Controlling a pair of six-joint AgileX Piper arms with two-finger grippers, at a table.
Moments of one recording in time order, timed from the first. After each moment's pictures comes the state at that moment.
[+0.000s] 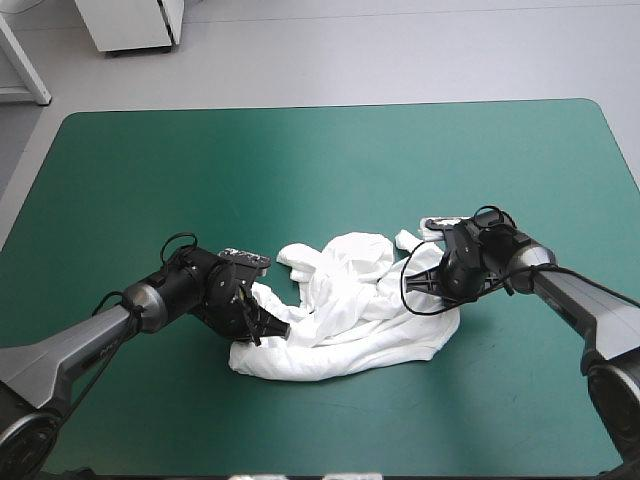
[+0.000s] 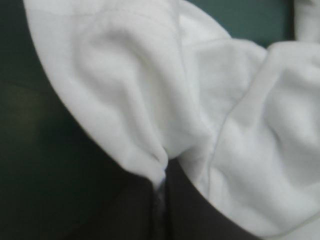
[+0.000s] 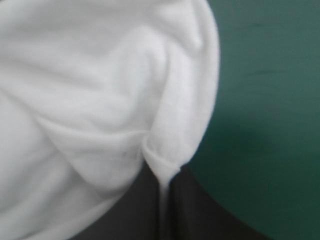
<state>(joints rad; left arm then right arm) -0.53 1.56 -0.95 -0.06 0.87 -0.19 0.36 1.65 -1.09 -0.05 0.87 0.31</state>
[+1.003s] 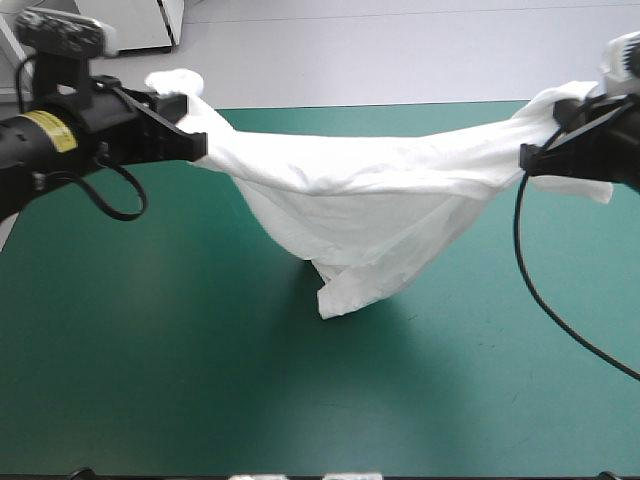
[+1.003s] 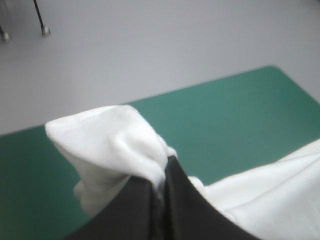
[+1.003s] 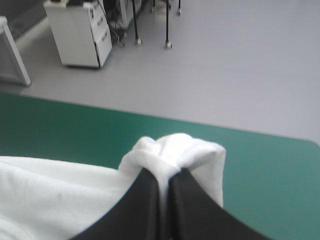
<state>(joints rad) -0.53 1.31 -2.06 0.11 1.17 -0.12 0.36 1.12 -1.91 -0.15 1.12 0.10</state>
